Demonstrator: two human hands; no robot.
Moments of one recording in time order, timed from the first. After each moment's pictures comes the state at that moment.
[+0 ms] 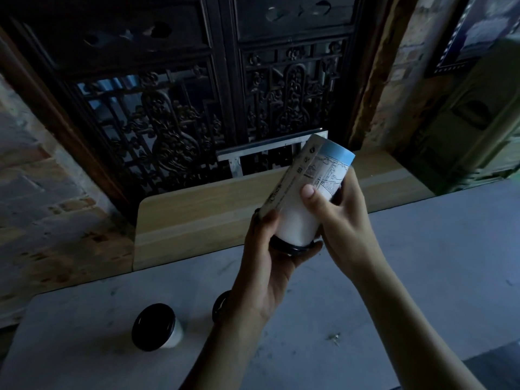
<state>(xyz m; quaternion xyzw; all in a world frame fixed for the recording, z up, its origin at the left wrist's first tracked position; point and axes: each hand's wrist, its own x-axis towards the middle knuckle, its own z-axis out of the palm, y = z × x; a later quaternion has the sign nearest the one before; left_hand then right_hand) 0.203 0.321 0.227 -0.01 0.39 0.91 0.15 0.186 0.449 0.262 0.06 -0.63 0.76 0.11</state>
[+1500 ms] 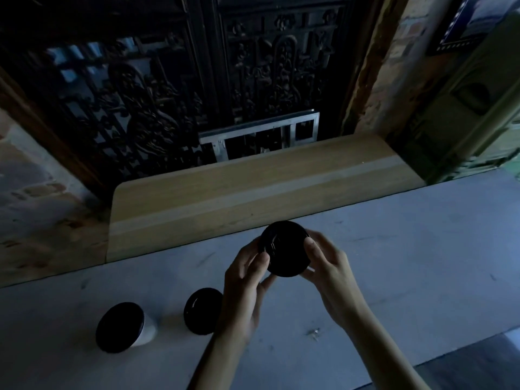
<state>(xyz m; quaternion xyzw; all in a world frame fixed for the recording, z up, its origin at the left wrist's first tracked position) 0.201 0.341 0.124 -0.11 0.53 0.84 0.10 0.196 0.502 0.128 -0.10 -0.64 0.76 -0.04</state>
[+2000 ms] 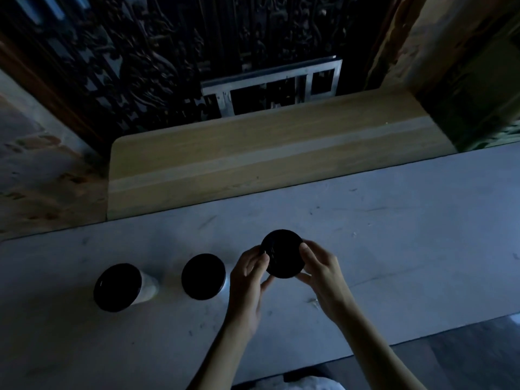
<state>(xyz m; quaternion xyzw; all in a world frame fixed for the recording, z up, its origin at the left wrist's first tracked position) 0.227 0.347 0.039 -0.30 0.55 0.77 0.12 0.214 0.500 0.043 -0.21 -0.62 0.74 -0.14</state>
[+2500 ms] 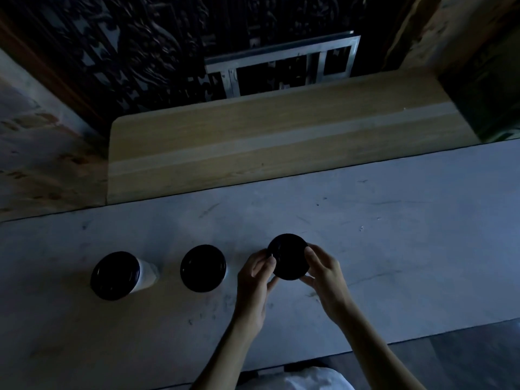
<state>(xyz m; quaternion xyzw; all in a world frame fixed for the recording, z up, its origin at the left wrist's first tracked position) 0.234 0.357 -0.001 -0.34 0.54 0.75 0.15 0.218 0.506 0.004 -0.25 -0.62 0.71 -0.19</state>
